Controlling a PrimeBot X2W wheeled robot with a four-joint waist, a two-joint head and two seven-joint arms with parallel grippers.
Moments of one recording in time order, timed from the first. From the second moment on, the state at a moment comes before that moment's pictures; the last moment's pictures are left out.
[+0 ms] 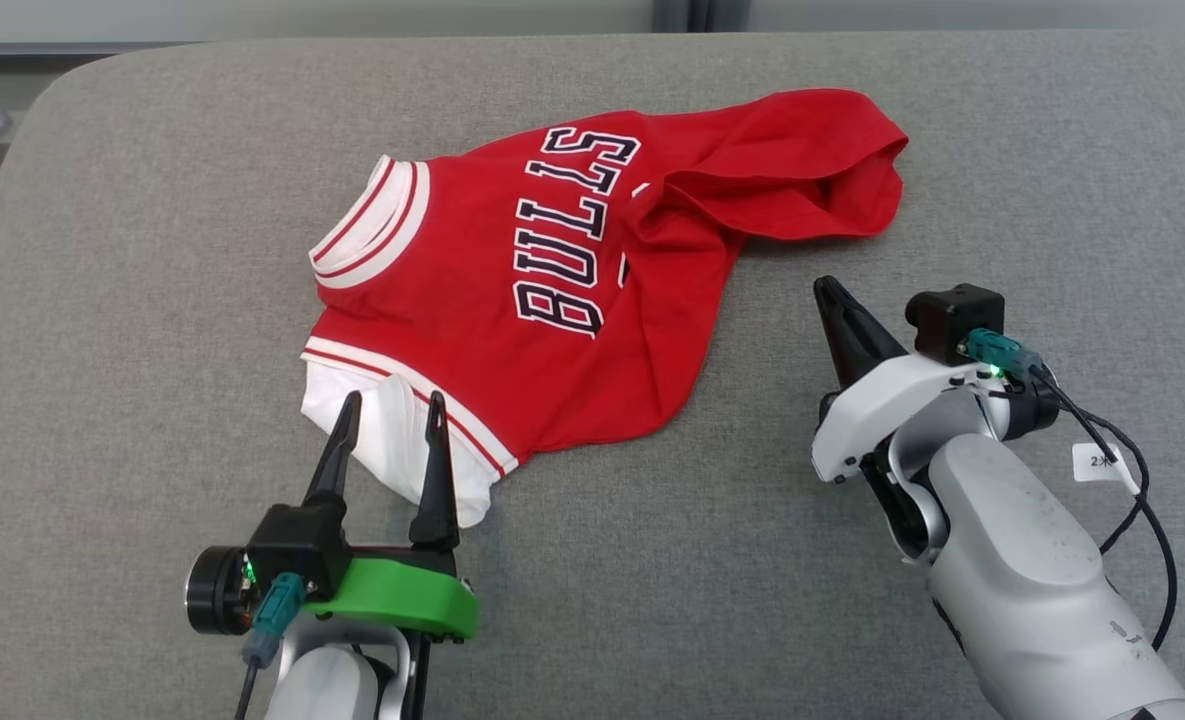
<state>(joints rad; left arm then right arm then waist) -0.15 0.05 -0.28 0.19 -0.26 0.09 -0.26 -0.58 -0.09 0.27 0.70 0.32 0.13 -0.19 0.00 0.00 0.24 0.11</state>
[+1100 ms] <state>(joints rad) -0.19 0.05 -0.30 0.17 -0.29 0.11 -0.26 -0.84 -0.08 0.38 0.98 0.35 0.13 -0.20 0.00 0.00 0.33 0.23</state>
